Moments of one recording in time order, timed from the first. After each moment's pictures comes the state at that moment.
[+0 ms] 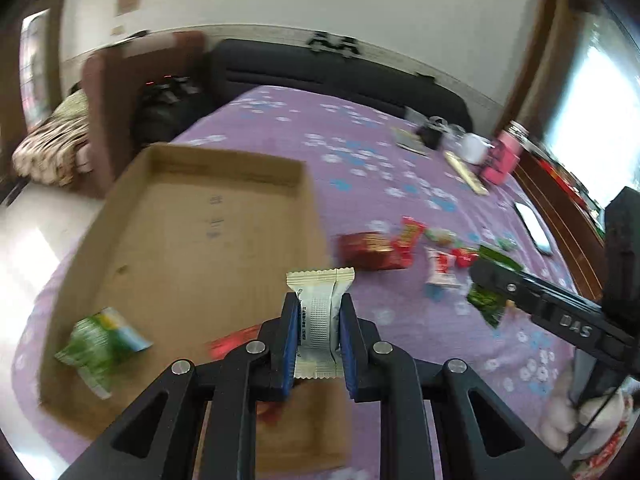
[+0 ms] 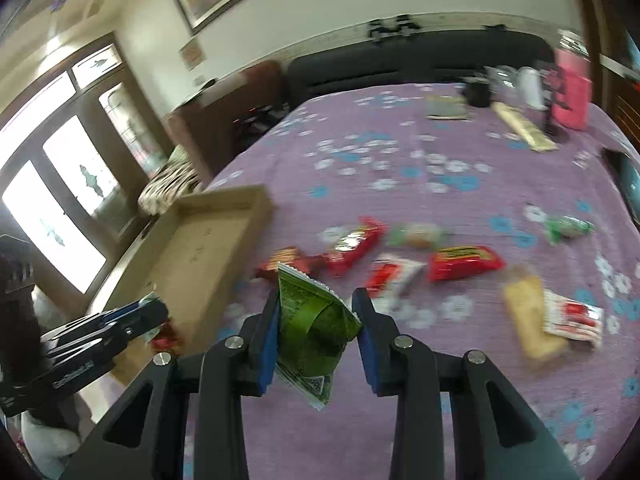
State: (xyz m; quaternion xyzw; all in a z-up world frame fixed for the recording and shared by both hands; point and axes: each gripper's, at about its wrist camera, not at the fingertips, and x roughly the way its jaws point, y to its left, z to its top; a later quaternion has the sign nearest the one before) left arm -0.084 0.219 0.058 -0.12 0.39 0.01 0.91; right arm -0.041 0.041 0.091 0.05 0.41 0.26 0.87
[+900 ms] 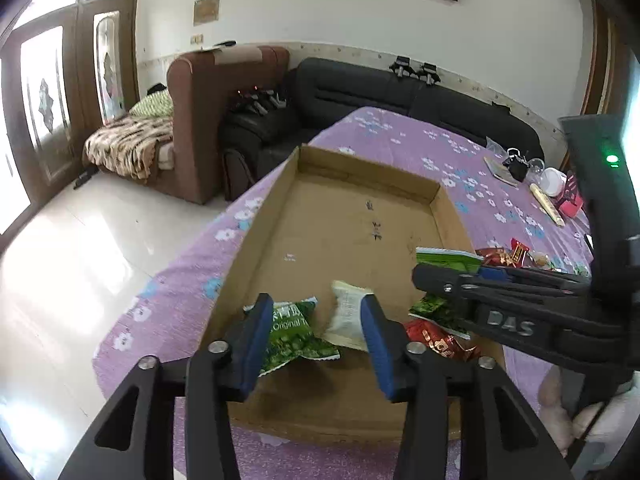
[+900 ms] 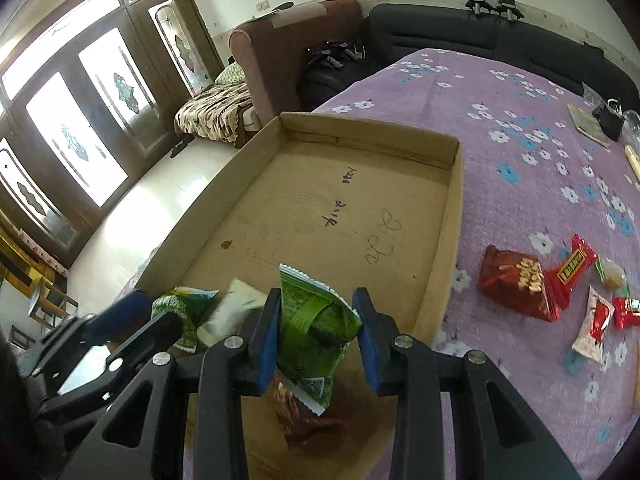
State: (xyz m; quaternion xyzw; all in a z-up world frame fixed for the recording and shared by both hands) left arm -0.129 0.301 0.050 -0.11 0.35 0.14 0.92; right arm -0.046 0.226 0.063 -0.06 0.46 0.32 0.82
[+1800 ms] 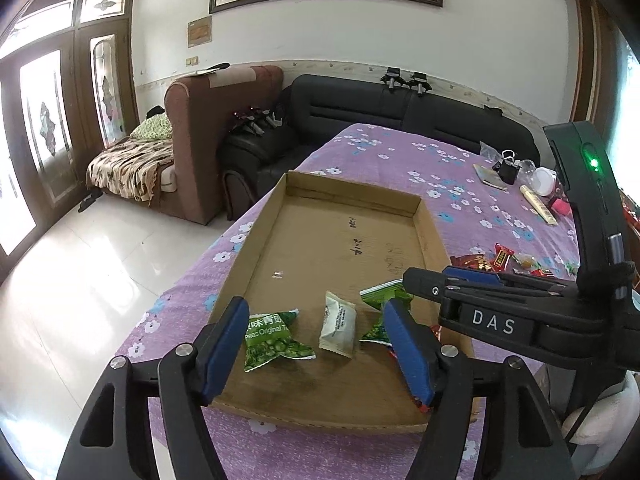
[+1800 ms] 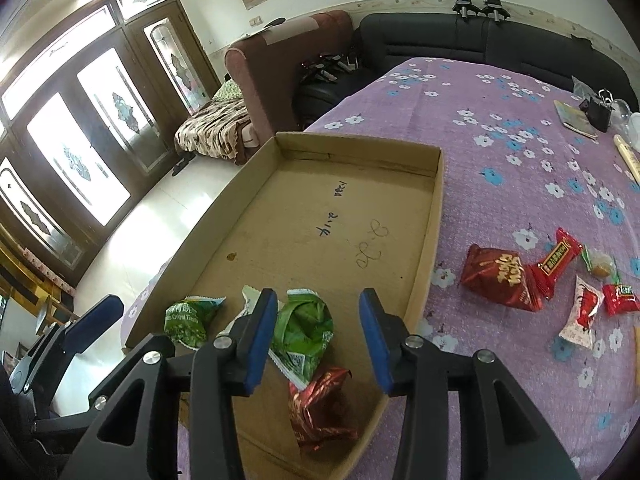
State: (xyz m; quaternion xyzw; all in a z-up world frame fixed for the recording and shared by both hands) left arm -0.141 0.276 0.075 -0.08 0.33 0.14 0.93; right arm -0.051 0.200 0.078 -0.02 0.45 0.32 0.83
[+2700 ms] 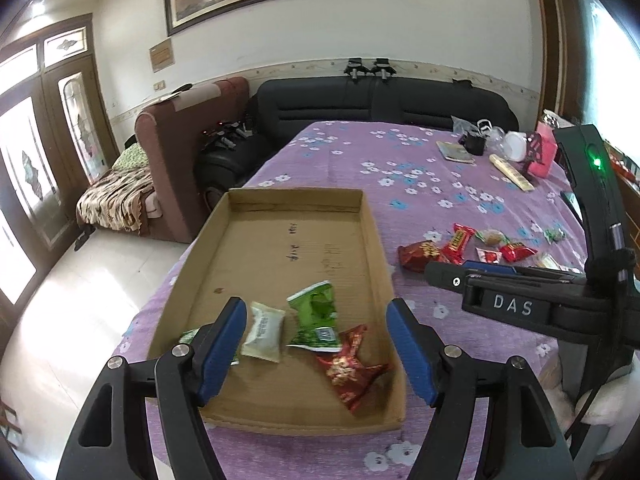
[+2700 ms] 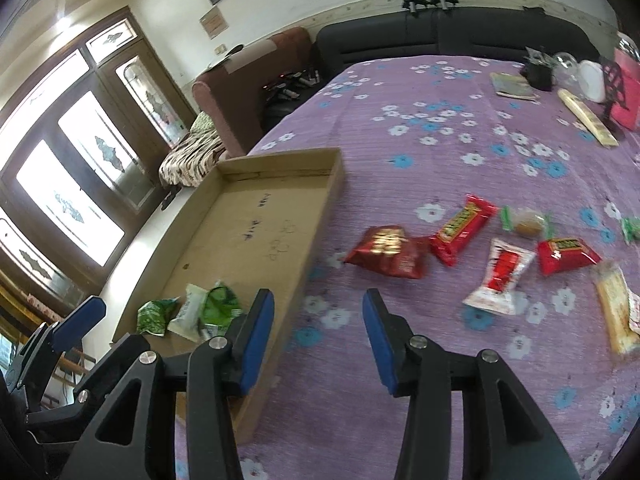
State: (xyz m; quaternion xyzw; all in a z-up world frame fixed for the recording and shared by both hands) left arm -0.119 0.197 0.090 0.00 0.35 0.11 0.93; right arm -0.033 0.096 0.078 0.06 0.45 0.27 0.85
